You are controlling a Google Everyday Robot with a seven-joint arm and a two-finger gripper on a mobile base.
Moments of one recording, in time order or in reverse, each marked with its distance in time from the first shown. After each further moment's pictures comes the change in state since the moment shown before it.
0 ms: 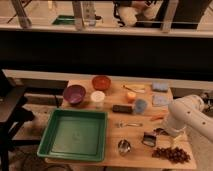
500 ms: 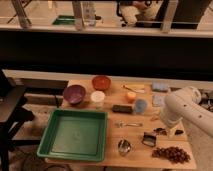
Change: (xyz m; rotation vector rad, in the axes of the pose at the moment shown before) arm 0.014 -0.050 -0.020 0.081 0.054 -0.004
